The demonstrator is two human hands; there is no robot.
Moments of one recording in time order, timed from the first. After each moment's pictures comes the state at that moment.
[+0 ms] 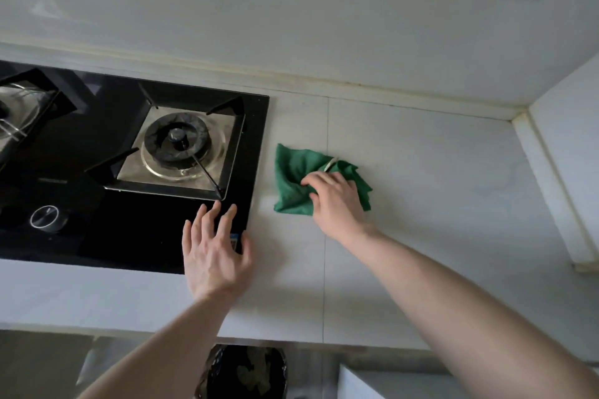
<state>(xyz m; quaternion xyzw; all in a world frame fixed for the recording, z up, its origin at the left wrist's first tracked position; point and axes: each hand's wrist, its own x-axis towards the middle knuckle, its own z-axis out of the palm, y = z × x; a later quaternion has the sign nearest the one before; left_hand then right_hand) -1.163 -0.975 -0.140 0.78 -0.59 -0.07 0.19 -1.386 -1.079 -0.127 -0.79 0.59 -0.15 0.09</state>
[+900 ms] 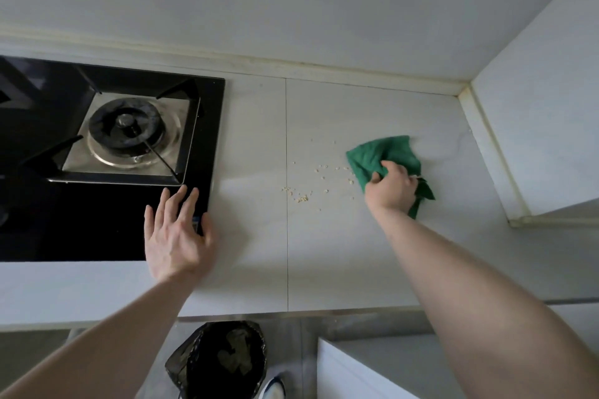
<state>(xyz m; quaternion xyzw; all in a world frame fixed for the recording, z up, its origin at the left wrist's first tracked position) -1.172 -0.973 -0.143 0.76 -0.61 -0.08 0.20 -1.536 -1.041 -0.118 -0.42 0.88 -0.20 0.06</state>
